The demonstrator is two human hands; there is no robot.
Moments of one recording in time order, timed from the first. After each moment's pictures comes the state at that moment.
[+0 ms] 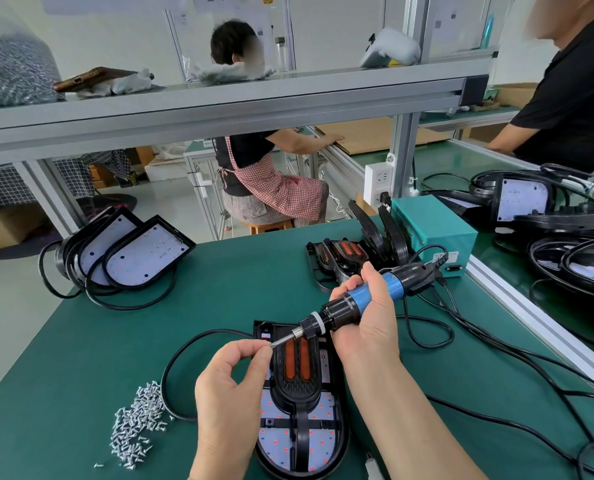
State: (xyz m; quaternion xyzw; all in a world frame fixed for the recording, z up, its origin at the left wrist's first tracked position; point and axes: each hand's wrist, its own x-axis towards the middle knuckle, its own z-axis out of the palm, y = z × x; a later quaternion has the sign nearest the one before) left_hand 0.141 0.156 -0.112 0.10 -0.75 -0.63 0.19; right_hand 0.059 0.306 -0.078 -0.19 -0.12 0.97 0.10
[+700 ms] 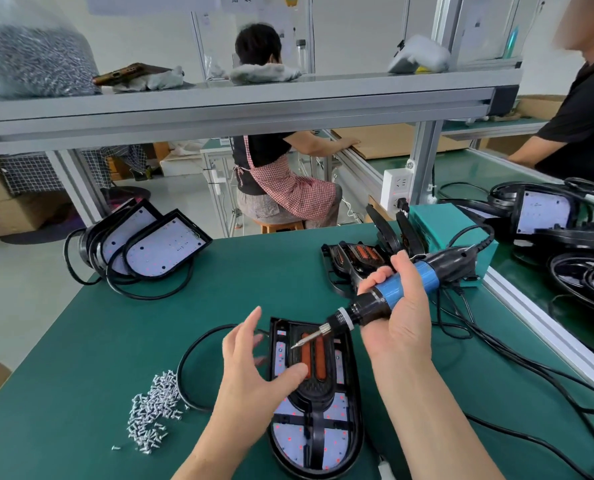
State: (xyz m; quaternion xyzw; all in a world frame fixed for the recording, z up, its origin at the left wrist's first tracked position) left_hand 0.134 0.135 -0.116 0.01 -0.82 -0.56 0.08; right_hand 0.064 0.317 -0.063 -0.12 -0.18 0.97 0.13
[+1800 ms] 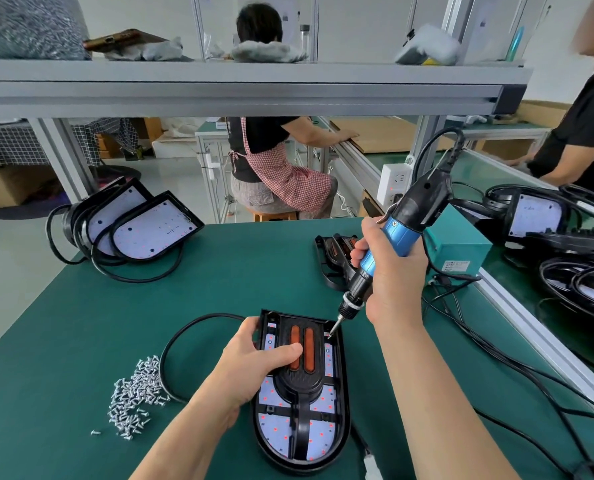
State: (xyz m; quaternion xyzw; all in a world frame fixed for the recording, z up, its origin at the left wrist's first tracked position) left_hand 0.107 0.136 -0.123 0.08 -0.71 -0.69 -0.13; right_hand 0.040 0.323 -0.045 -0.02 -0.46 0.85 0.25
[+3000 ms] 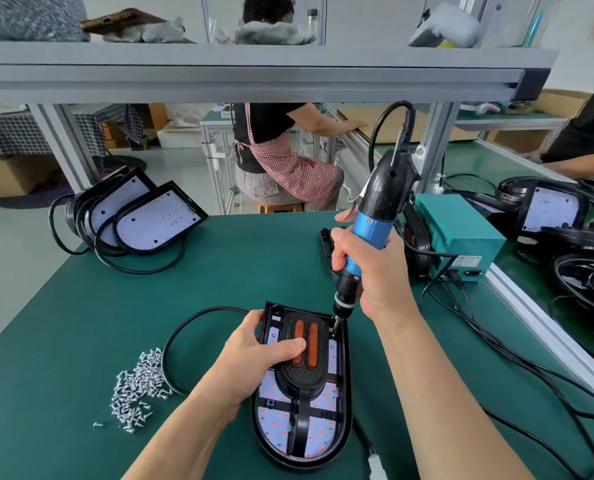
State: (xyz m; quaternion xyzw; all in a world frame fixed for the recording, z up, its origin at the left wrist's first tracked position) left_hand 0.100 0.132 -0.132 0.07 -0.71 -0.69 -0.13; right_hand 0.032 0.317 -0.055 0.14 -0.58 0.78 0.15
